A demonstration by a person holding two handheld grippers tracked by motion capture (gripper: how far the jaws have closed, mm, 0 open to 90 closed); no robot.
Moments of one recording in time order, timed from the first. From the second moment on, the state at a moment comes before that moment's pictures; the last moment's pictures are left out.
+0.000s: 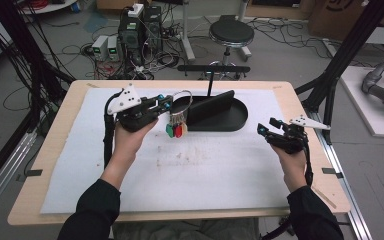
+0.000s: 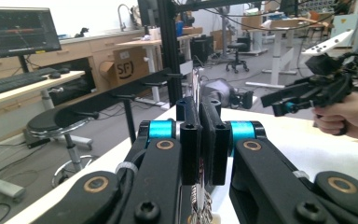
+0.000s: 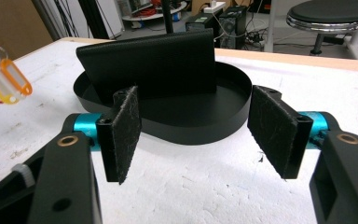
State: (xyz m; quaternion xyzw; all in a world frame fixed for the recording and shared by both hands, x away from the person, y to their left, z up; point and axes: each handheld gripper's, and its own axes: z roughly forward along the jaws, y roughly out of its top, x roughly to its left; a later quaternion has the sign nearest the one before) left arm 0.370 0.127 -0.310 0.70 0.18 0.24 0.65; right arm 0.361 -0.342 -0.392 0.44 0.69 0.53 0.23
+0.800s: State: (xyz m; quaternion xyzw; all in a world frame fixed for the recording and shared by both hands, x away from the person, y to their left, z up) left arm 0.413 0.126 -0.289 0.71 0.20 0.30 0.61; right arm 0.362 -0.345 -0.392 0.45 0.69 0.52 0.23
